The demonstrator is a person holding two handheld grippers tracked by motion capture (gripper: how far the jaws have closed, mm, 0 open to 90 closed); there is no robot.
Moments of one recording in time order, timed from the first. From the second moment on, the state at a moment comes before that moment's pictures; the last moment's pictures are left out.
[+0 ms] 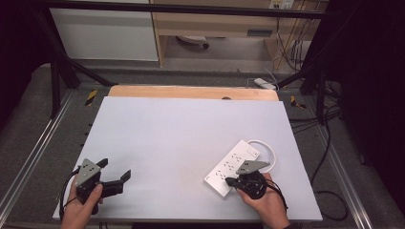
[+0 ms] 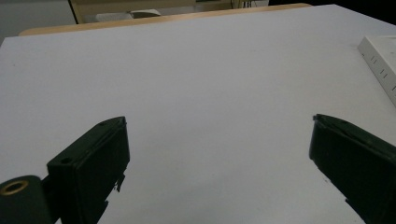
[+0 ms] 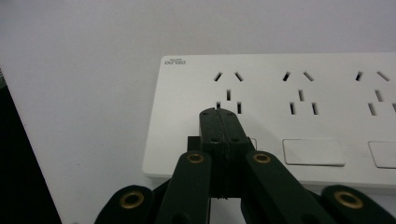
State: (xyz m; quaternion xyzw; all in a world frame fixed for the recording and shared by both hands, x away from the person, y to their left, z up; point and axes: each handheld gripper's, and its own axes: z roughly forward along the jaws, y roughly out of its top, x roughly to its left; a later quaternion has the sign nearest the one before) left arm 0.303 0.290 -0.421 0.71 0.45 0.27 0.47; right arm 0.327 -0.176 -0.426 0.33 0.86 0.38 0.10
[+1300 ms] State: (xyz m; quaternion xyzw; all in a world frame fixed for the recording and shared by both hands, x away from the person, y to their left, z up) left arm 0.304 0.289 -0.422 0.72 0.44 0.27 0.46; right arm 0.329 -0.171 -0.430 0.32 0.86 0.39 0.08
